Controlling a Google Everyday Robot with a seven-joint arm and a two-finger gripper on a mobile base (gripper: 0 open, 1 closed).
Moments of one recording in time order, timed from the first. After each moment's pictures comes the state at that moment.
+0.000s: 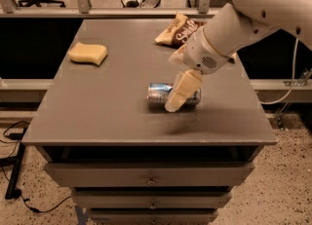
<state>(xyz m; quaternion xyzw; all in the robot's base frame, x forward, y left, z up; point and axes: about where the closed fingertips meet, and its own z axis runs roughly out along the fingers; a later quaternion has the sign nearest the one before) 0.533 -0.054 0.884 -0.63 0.71 0.17 0.26</state>
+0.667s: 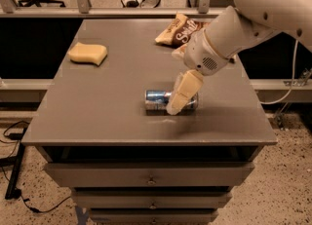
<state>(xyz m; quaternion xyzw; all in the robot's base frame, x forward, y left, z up) 0.532 -0.053 0.882 -0.62 0.71 0.19 0.27</state>
